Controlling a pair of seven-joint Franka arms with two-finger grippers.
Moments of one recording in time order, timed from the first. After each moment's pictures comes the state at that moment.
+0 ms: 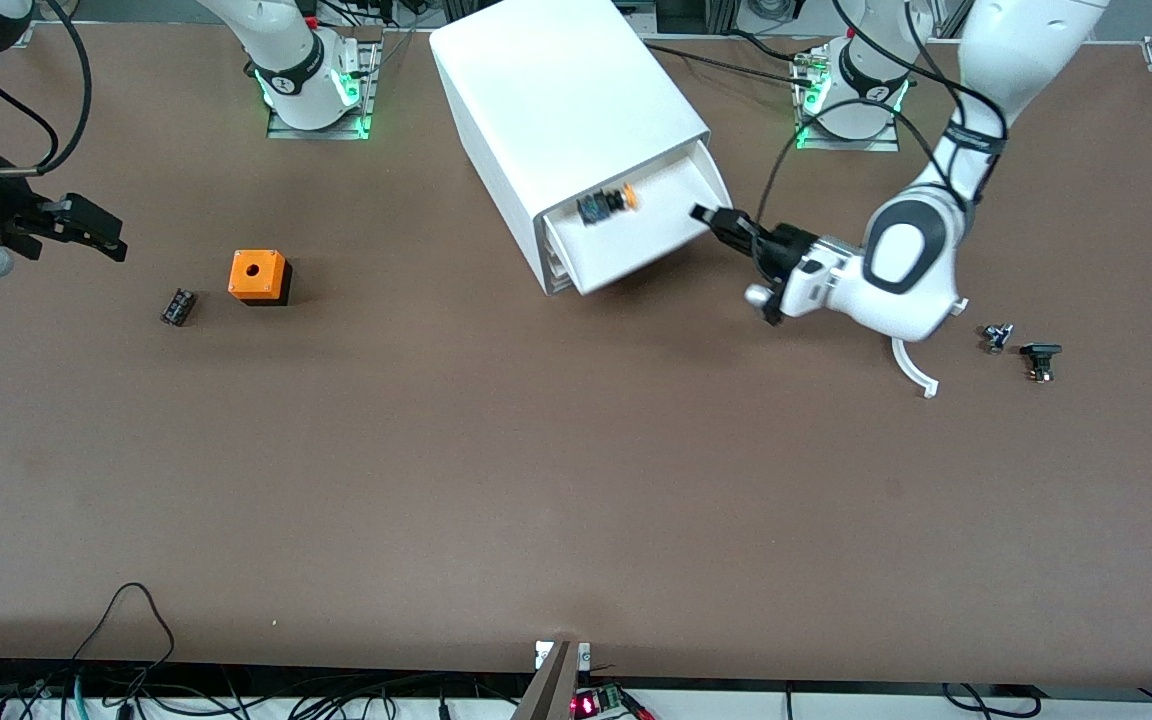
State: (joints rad) left arm 0.00 0.36 -0.18 -2.12 -1.07 1.63 0.62; right arm 0.10 -0.02 -0.11 -1.72 -0.03 1.68 0.00
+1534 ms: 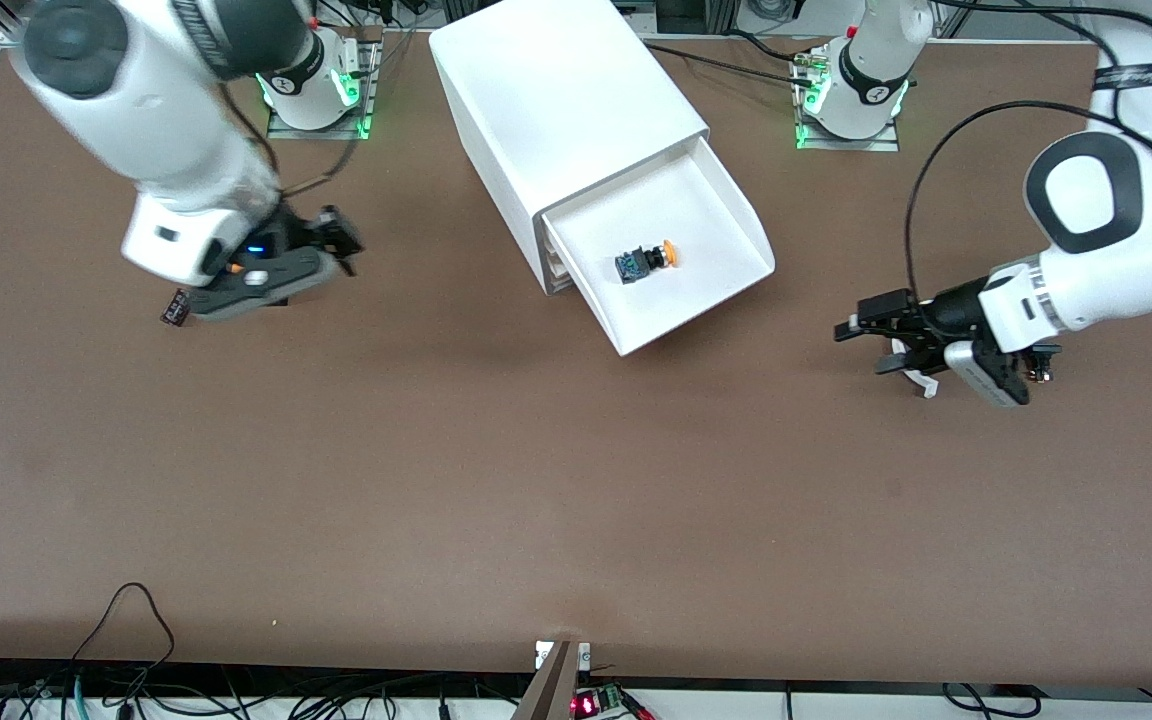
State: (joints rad) left arm 0.06 0.16 -0.07 -1.91 -0.65 2.04 0.59; right arm 0.46 0.19 0.00 -1.56 0.00 1.79 -0.01
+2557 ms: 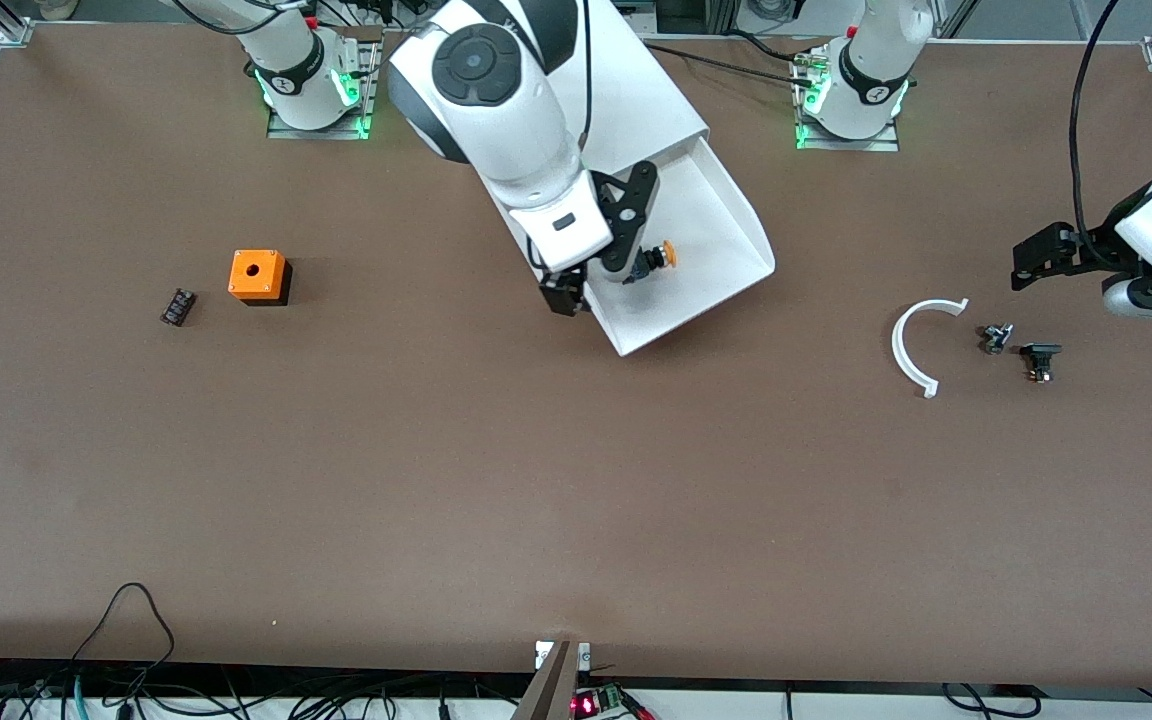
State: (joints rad) left arm 0.04 0.09 -0.05 -1.54 0.03 1.60 0.08; right arm 0.65 0.55 0.17 -1.22 0.09 1.97 -0.53
